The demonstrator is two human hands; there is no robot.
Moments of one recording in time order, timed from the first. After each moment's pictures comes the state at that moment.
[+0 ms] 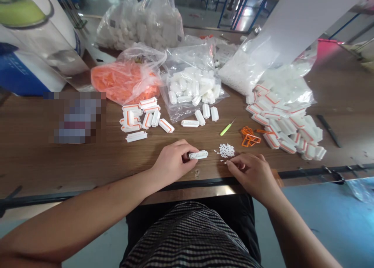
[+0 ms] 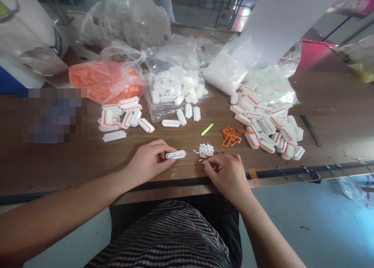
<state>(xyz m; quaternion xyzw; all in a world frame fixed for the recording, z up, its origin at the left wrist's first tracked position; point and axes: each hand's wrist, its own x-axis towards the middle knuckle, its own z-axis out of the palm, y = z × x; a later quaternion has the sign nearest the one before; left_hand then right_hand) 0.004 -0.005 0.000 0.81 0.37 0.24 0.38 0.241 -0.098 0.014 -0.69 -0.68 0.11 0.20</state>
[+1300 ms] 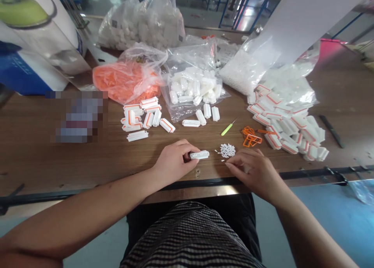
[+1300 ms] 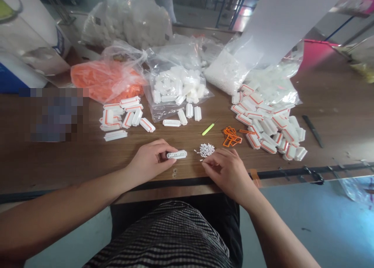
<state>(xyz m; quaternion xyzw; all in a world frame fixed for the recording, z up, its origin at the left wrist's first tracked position) 0.006 -0.005 0.002 0.81 0.38 0.22 0.39 0.243 -0.088 0.026 -0.61 -0.74 0.15 0.23</state>
